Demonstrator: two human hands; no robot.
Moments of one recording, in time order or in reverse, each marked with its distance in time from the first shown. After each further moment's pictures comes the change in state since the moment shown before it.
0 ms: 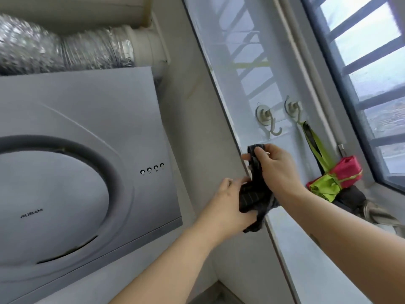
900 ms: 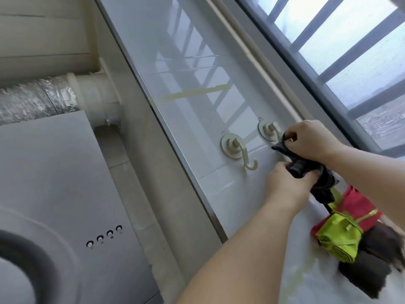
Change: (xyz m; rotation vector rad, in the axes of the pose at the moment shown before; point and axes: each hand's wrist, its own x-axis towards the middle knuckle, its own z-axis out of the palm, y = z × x) left_hand 0.233 0.073 0.117 -0.391 0.040 -0.027; right_hand 0.225 0.053 -0.139 -0.964 0.129 -0.368
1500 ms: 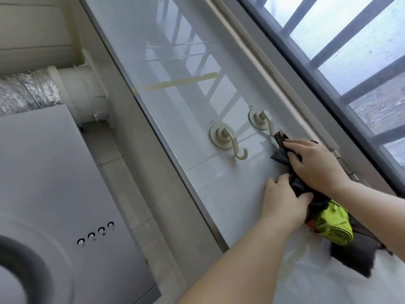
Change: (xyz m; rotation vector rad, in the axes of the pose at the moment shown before) left_hand -0.020 -0.031 0.017 0.341 -0.075 0.068; right_hand -0.062 0.033 0.050 0.154 0.168 -0.011
